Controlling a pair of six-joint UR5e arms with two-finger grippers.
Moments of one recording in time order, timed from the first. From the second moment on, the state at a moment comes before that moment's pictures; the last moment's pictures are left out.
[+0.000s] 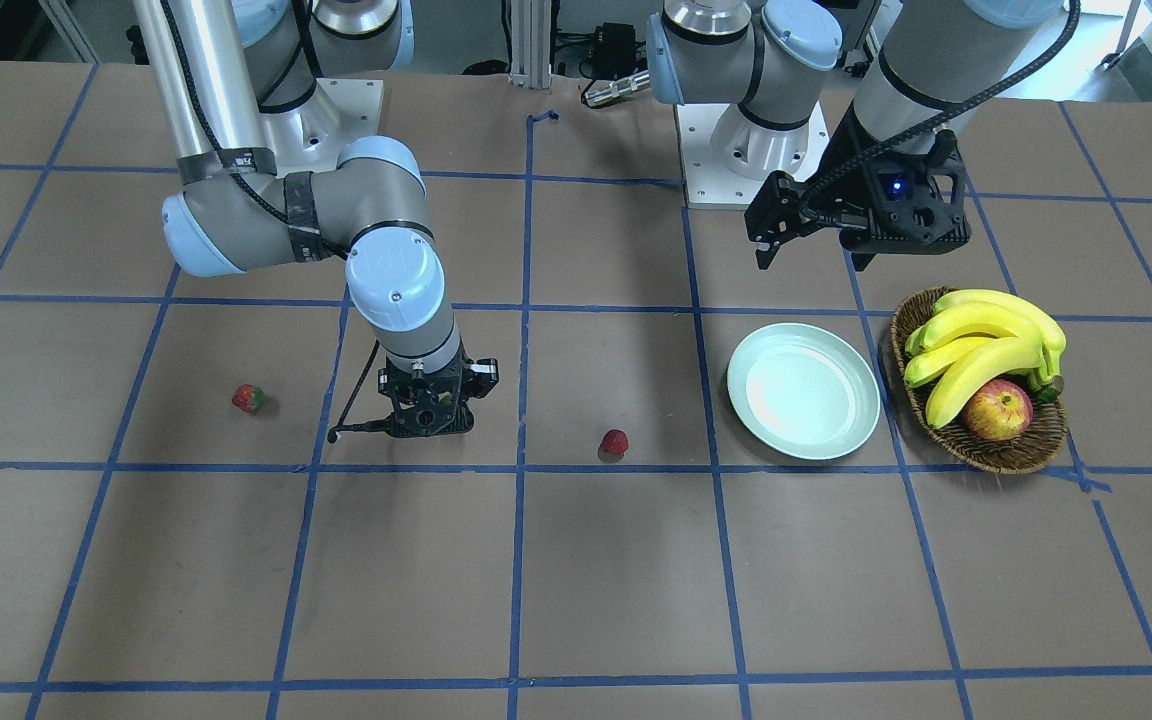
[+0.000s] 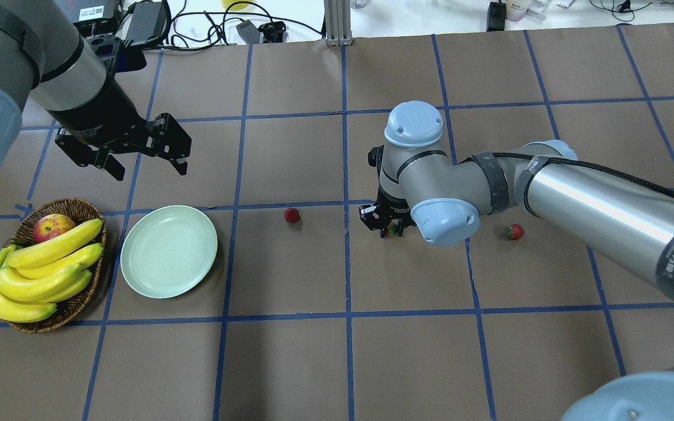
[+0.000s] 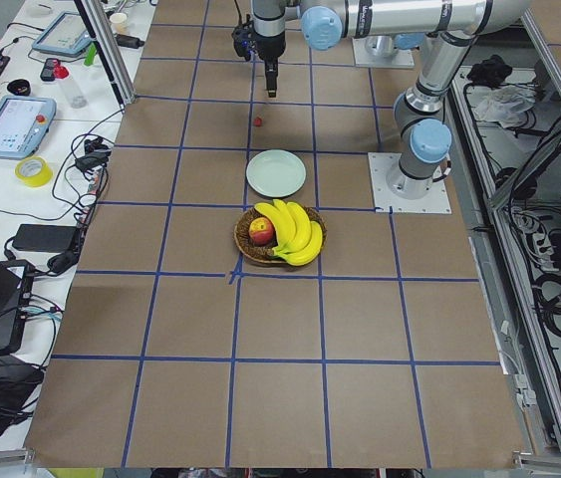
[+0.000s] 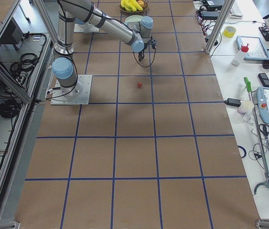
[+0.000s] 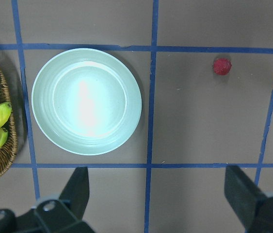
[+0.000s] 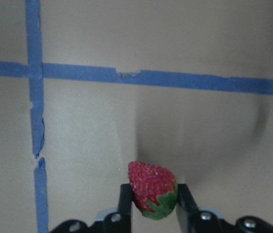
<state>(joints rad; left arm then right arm) -1.50 -1.52 -1.68 -1.55 1.54 0.03 1.83 -1.18 1.89 -2.21 -1.49 0.19</state>
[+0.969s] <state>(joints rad) -1.50 -1.52 -1.68 -1.55 1.55 0.03 2.03 -1.10 1.83 -2.39 -1.25 0.65</state>
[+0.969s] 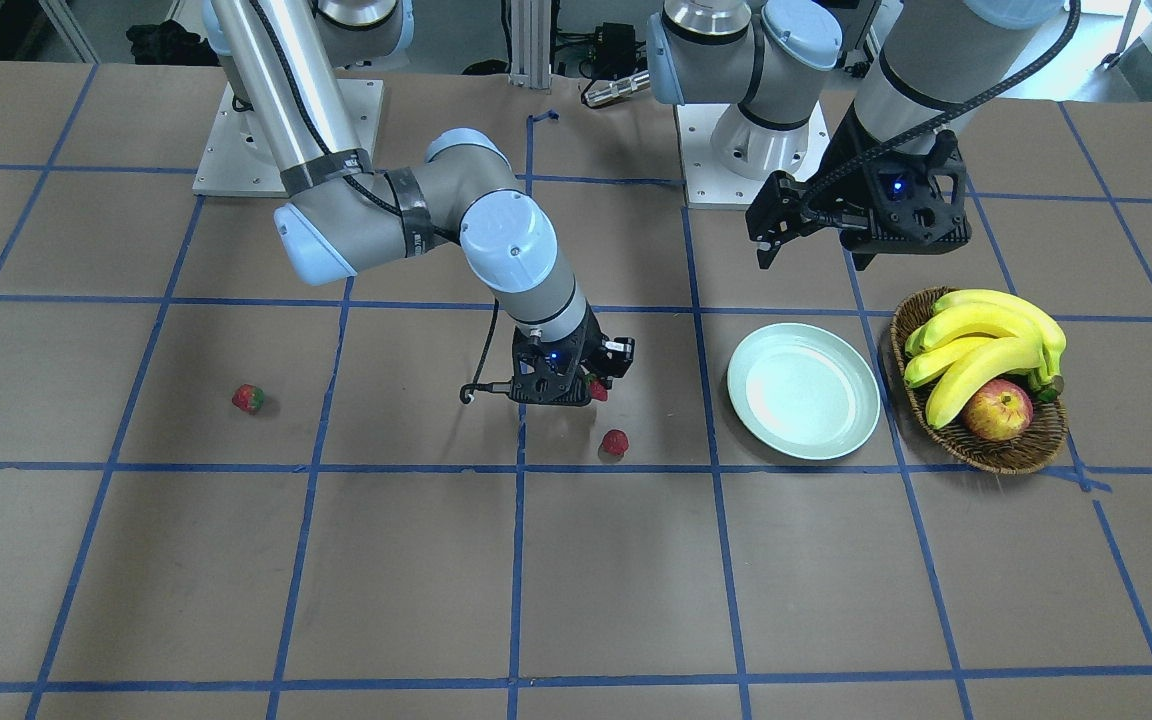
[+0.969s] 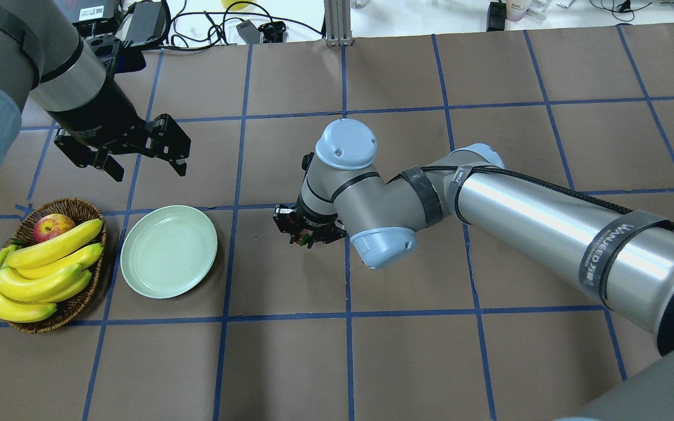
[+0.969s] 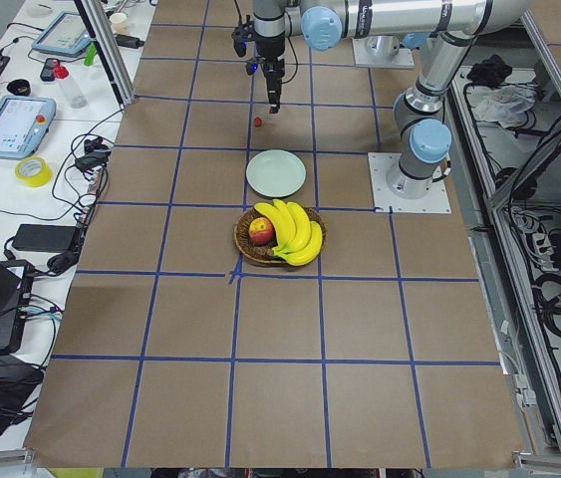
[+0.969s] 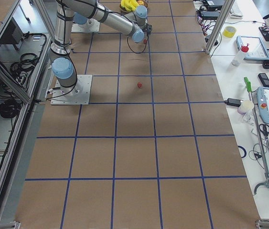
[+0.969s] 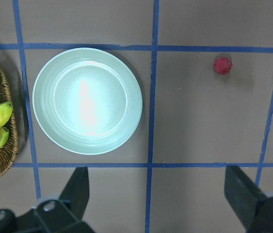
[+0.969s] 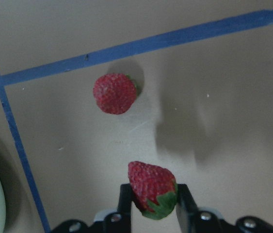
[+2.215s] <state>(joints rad) -1.50 -1.52 -1.68 -1.55 1.55 0.03 1.82 -1.27 1.85 -2.19 -1.50 0.36</state>
